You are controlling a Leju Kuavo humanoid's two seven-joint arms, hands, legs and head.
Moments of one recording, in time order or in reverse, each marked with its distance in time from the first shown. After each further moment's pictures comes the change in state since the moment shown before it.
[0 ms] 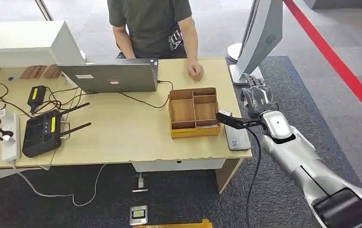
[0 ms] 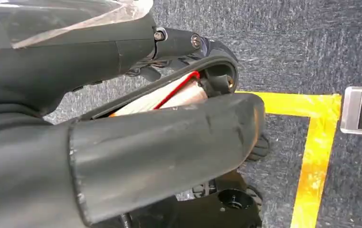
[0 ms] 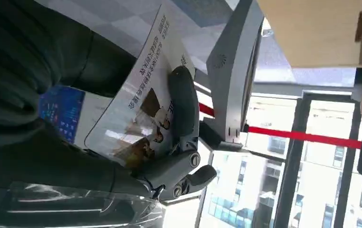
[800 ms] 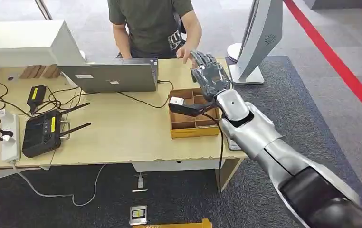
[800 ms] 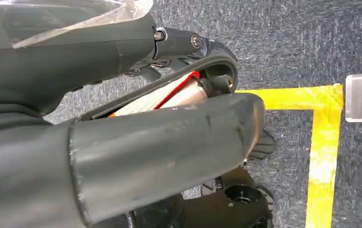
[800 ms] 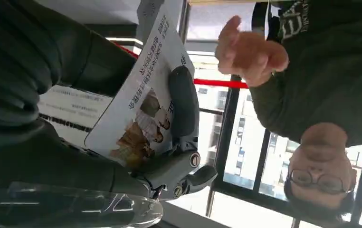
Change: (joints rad) left arm -0.016 -0.003 -0.040 0.000 -0.055 -0.003 0.022; right arm -0.163 0.262 0.114 0.030 0.086 0.057 0.010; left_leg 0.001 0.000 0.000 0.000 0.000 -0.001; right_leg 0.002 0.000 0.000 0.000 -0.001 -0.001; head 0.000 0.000
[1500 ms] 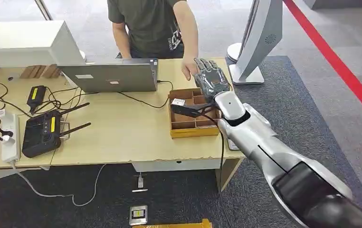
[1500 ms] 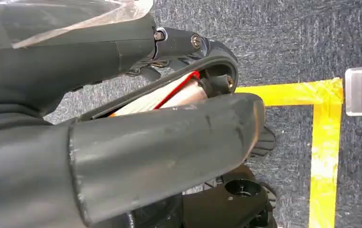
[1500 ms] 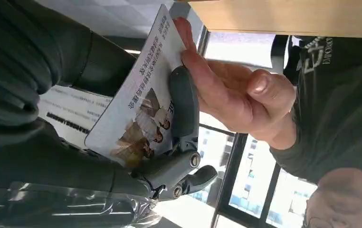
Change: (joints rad) left arm -0.010 -0.007 -0.010 0.000 -0.016 -0.002 0.015; right arm -0.037 0.045 0.010 0.172 0.015 0.013 0.017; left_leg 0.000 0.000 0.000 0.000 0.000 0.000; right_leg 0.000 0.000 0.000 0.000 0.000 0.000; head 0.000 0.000
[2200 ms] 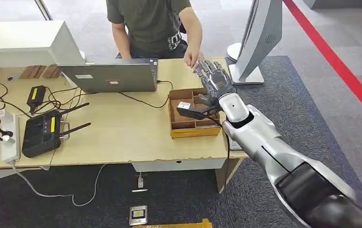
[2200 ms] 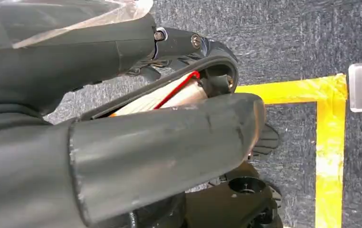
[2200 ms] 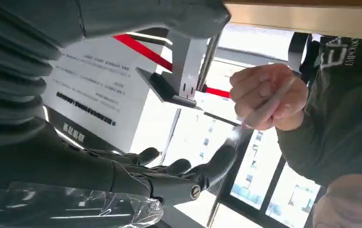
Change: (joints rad) left arm -0.004 -0.003 -0.021 0.000 0.002 0.002 0.014; right arm 0.006 -0.024 -0.001 0.025 0.087 -0.034 0.003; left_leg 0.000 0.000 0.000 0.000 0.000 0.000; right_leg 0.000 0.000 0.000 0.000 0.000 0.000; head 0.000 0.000
